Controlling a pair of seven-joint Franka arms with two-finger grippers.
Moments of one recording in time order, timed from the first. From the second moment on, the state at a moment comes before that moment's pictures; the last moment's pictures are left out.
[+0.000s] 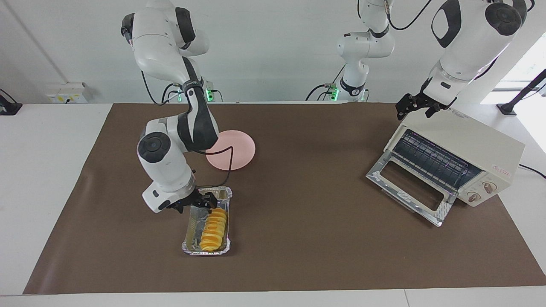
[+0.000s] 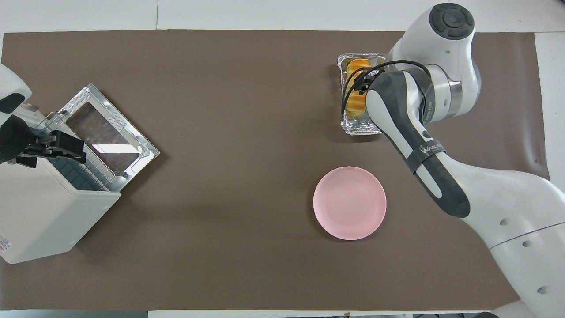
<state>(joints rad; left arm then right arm) -0.09 -0.03 0.00 -1.68 0.00 1.50 -0.09 0.17 0.63 0.05 -1.35 -0.03 2.01 0.28</state>
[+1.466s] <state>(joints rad) -0.09 -0.03 0.00 -1.68 0.00 1.50 -0.09 0.19 0.71 0.05 -1.33 -0.10 2.12 0.39</state>
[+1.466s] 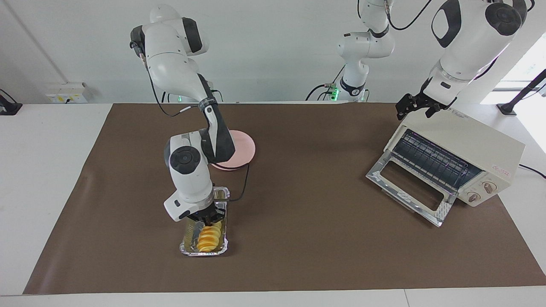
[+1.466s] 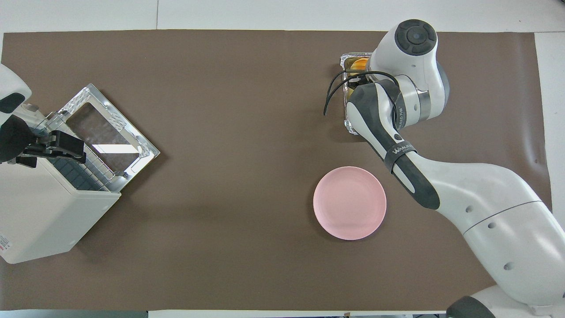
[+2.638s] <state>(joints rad) -0.09 -0.03 0.00 -1.68 0.00 1.50 -0.09 0.21 0.46 0.06 -1.30 -0.02 1.71 0.42</state>
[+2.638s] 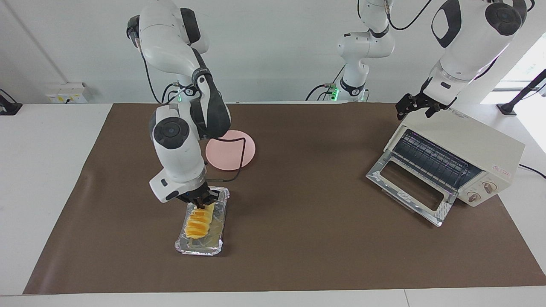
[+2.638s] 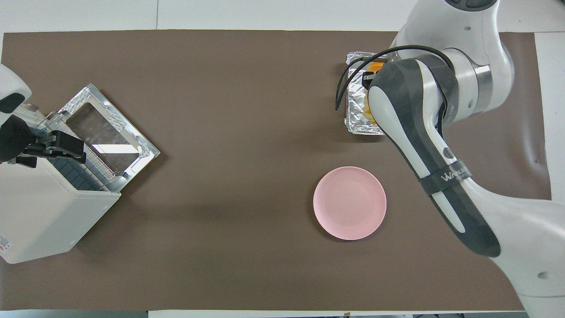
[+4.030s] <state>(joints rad) -0.09 -0.03 0.00 -1.68 0.00 1.50 -0.09 0.42 -0.06 0.06 -2.42 0.01 2.37 0.61</state>
